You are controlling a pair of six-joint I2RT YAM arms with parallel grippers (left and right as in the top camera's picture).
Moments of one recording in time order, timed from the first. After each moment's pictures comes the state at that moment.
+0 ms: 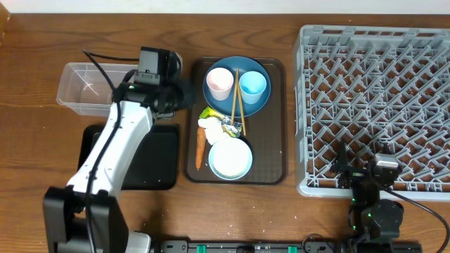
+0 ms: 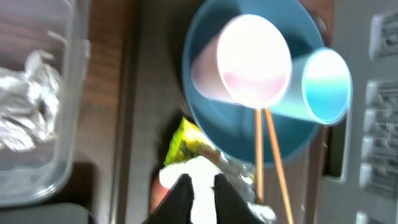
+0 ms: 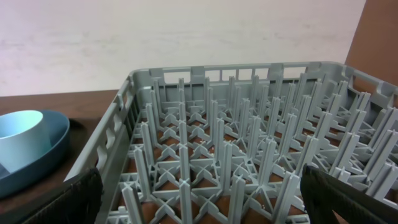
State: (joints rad) left arm -0.16 1.59 1.22 -0.66 0.30 -0.39; right arm 0.00 0.01 0.01 -0.06 0.11 0.05
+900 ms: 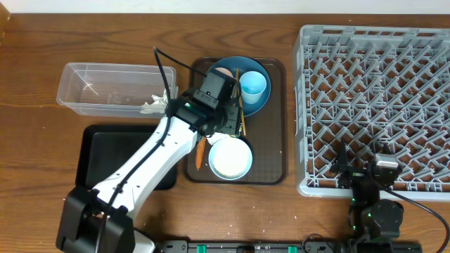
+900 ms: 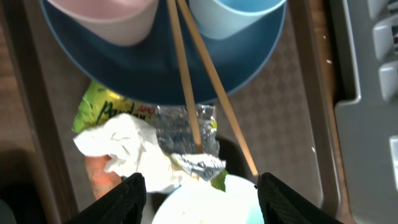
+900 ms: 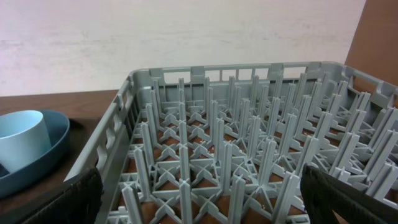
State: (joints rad) left arm -0.54 1.60 1.21 -0.71 0.05 -0.35; right arm 0.00 0.01 0.01 -0.06 0.11 0.05
